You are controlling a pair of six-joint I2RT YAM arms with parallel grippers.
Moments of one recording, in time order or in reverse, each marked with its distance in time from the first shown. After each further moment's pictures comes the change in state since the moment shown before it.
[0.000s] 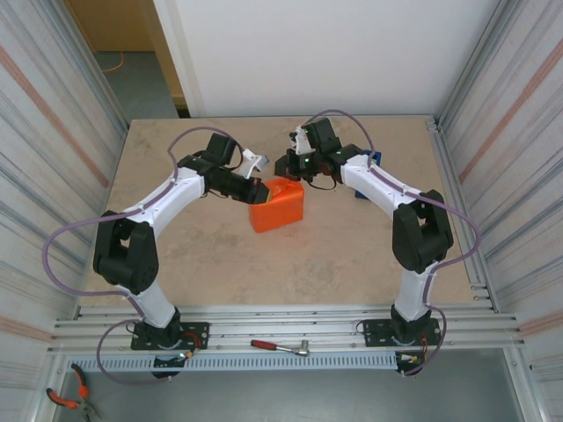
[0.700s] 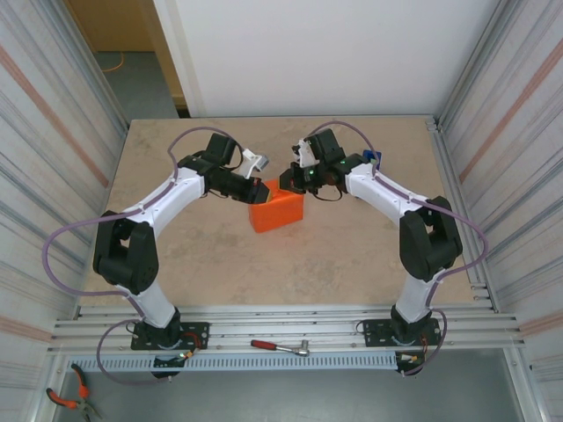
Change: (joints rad) left arm 0.000 0.000 -0.002 0.004 0.000 -0.004; right arm 0.009 -0.089 -0.148 -0.014 -0.019 -0.029
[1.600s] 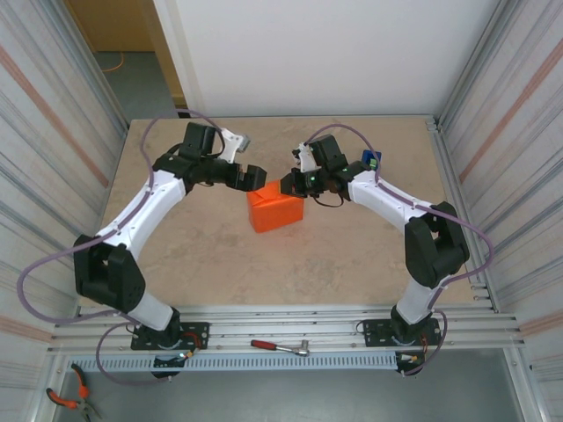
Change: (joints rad) left arm 0.059 -0.174 0.005 0.077 -0.229 -0.005; right arm 0.016 -0.051 -0.084 0.070 0.038 -0.061
